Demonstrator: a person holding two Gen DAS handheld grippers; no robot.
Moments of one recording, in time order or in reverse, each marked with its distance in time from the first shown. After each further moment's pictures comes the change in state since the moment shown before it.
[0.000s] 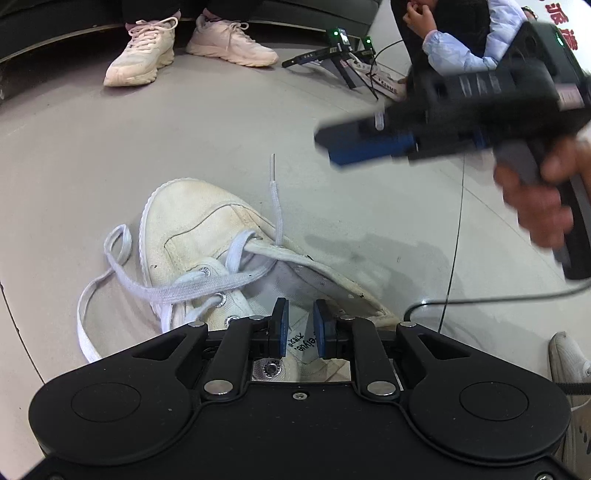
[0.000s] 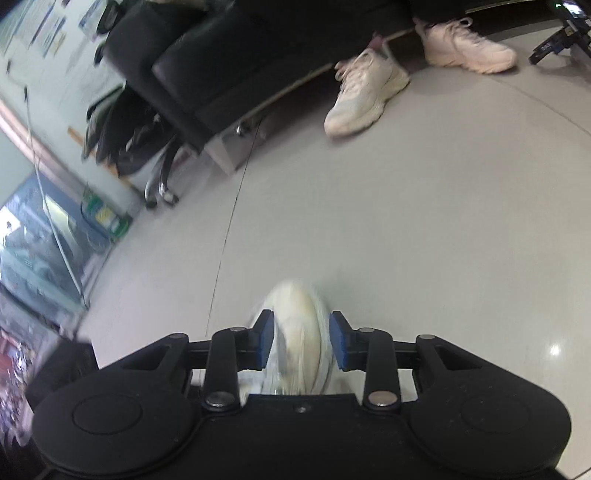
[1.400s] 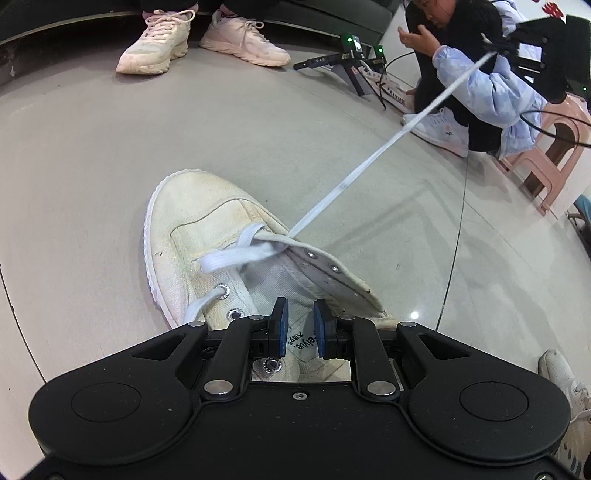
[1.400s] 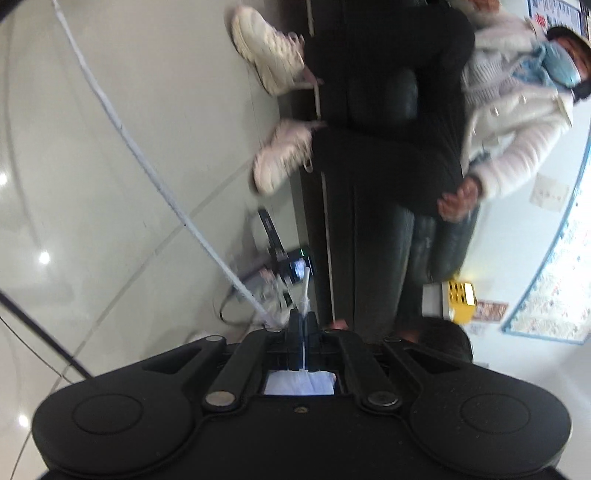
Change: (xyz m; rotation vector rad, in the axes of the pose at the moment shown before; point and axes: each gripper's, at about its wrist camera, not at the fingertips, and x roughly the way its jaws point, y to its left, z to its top) left arm -0.008 0.001 -0.008 -0.072 -0.009 -0.020; right arm -0.120 -0.013 0.063 -1.502 0.310 -1.311
